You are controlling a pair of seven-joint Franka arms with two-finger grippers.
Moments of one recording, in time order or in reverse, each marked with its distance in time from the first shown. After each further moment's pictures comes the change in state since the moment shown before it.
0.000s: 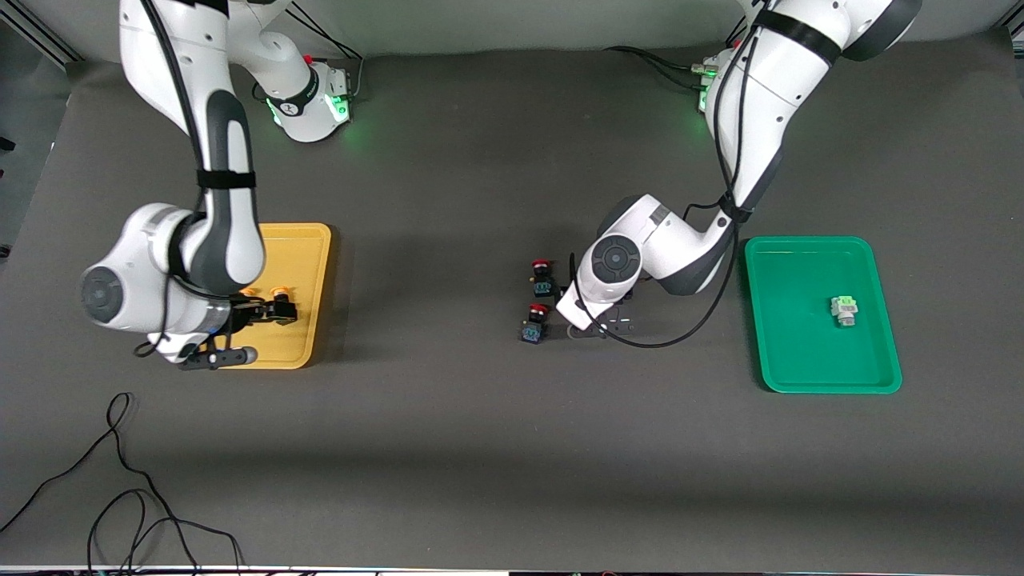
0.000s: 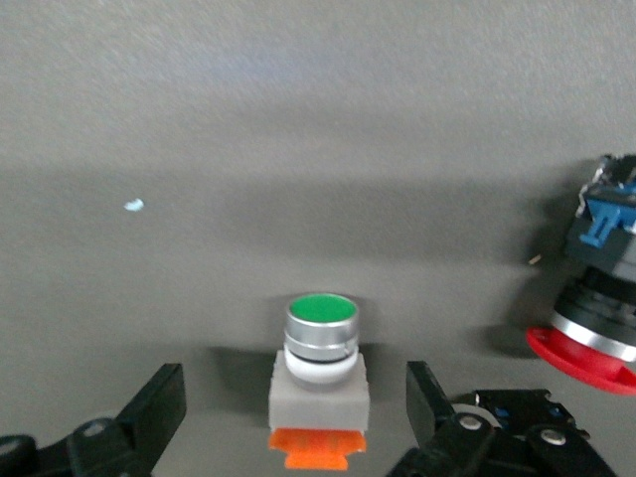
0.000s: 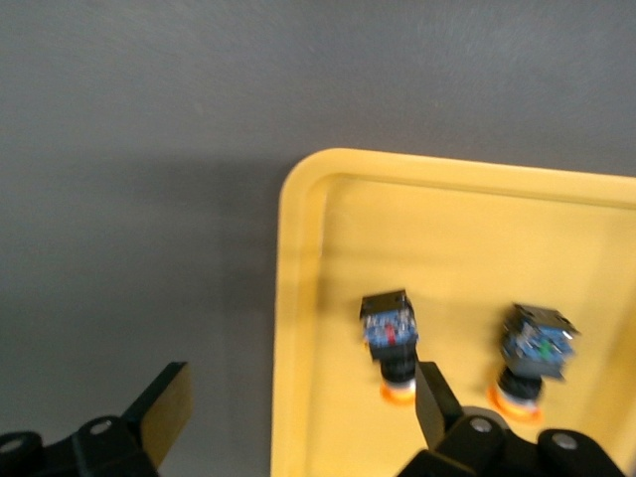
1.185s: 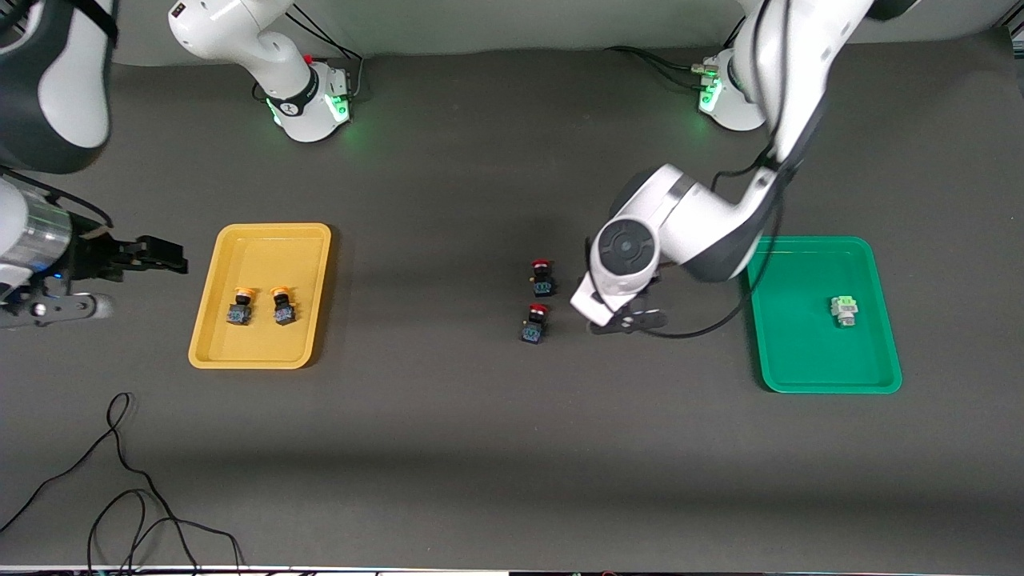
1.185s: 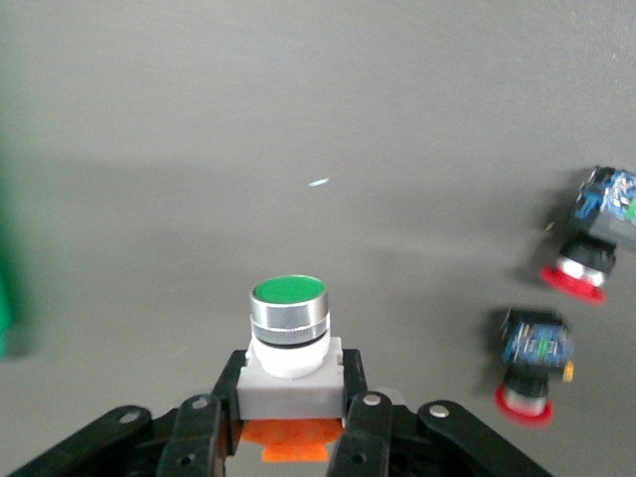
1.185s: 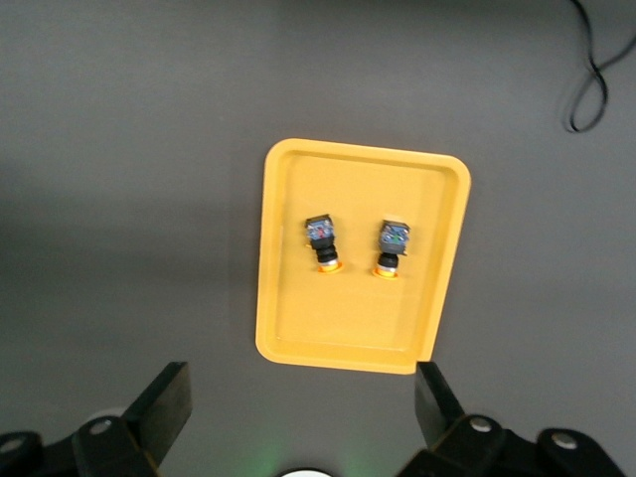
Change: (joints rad) left arm 0.040 -0.204 -0.003 0.162 -0.005 -0.497 0.020; right arm -0.222 -0.305 0.217 0.372 -0.414 -0.391 0.216
